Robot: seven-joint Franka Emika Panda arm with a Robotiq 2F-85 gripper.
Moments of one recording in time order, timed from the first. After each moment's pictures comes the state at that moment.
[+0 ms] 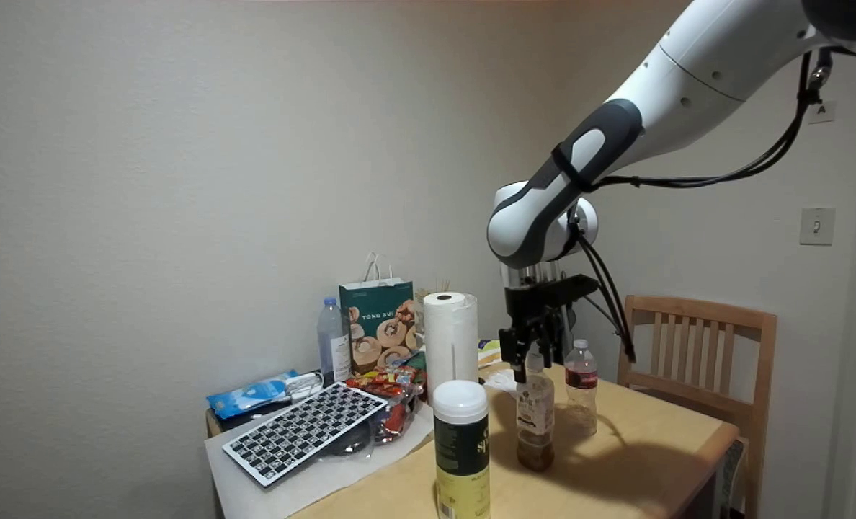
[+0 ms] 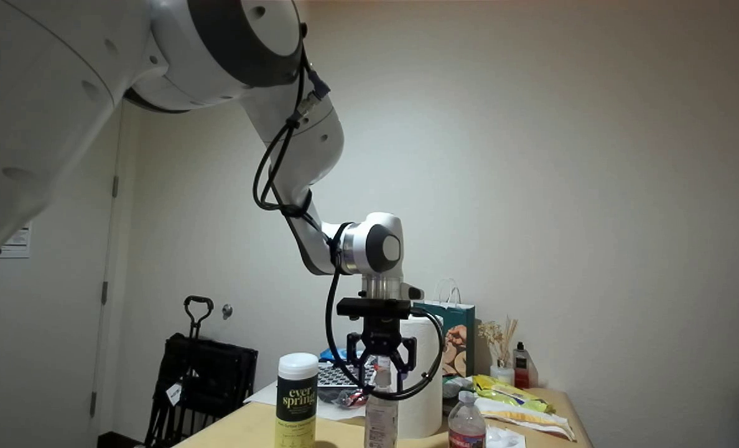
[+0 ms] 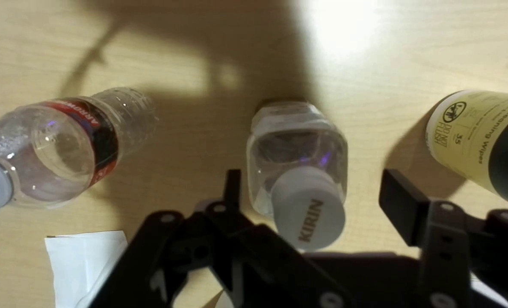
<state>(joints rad) -0.06 0.37 -0.05 -1.92 -0.04 2.22 -0.13</state>
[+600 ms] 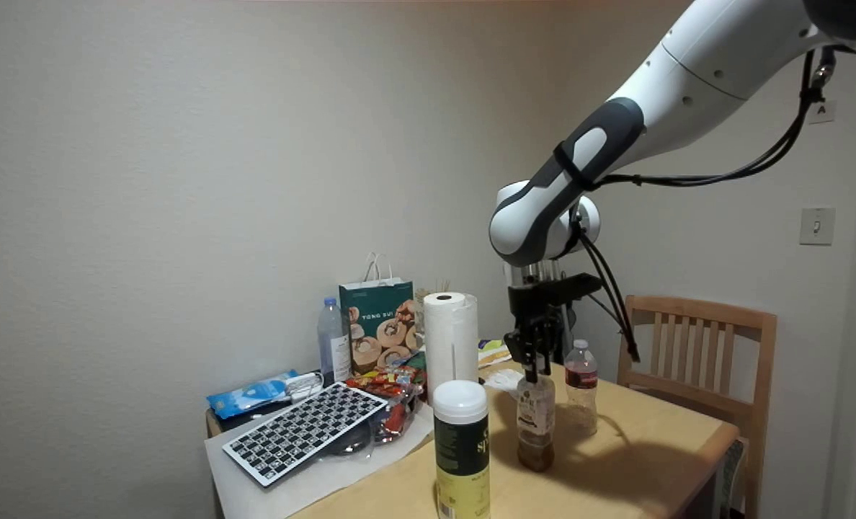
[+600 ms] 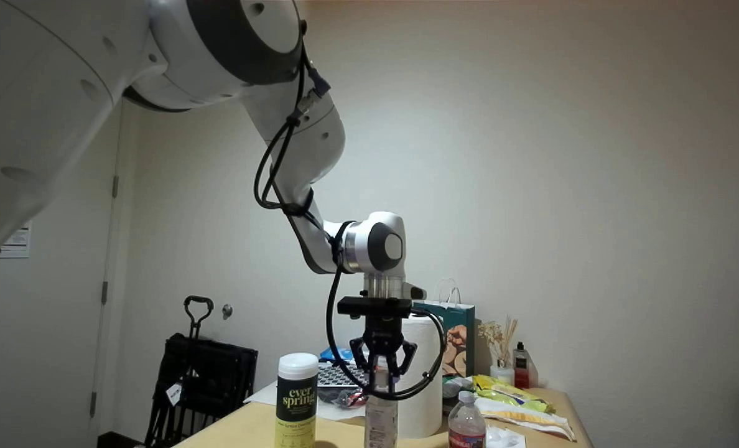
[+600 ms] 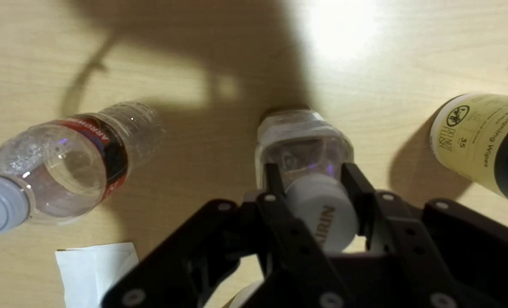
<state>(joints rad) -0.06 0.36 -0.05 -1.92 -0.04 2.20 -0.11</state>
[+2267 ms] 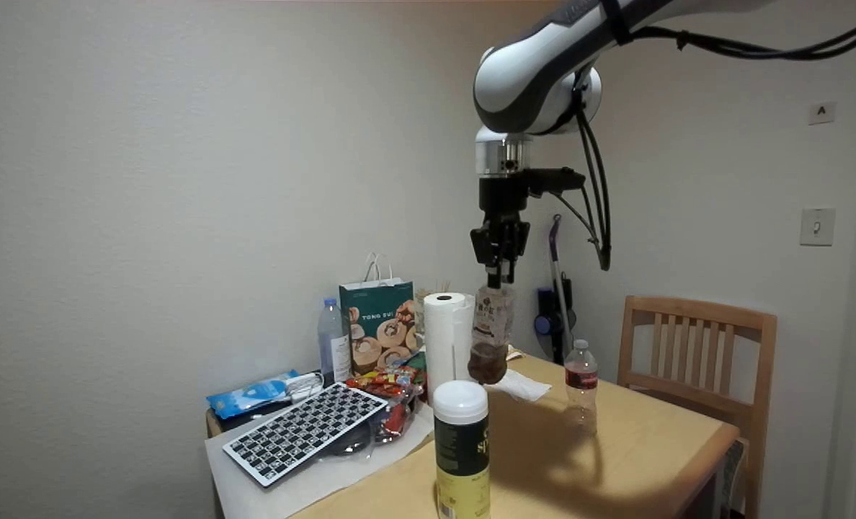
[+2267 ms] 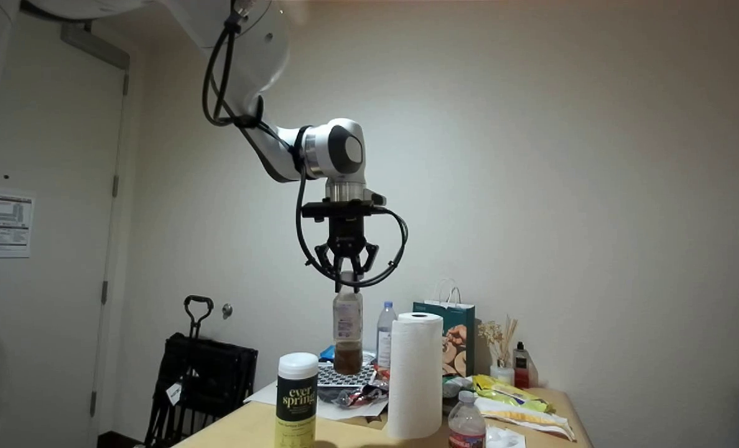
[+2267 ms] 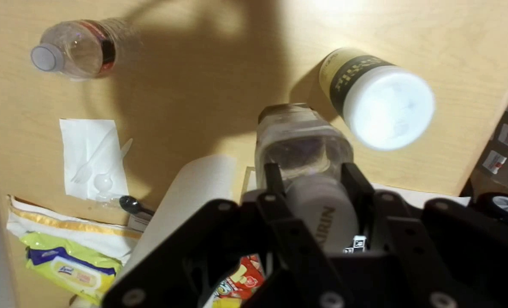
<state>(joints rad) 0.01 0.06 0.02 -1.86 -0.04 2.00 -0.12</state>
